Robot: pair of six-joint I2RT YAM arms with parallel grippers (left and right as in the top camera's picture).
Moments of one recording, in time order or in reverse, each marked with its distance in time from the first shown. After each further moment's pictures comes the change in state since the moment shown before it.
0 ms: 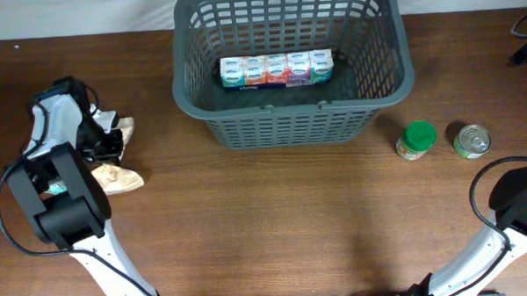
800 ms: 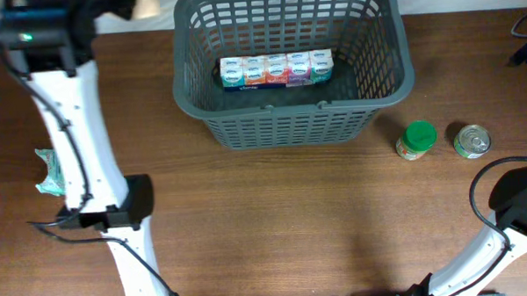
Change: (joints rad) left arm -0.352 0.036 1.379 -0.123 0.293 0.209; right arm 0.000 0.000 0.000 0.000 0.000 0.000
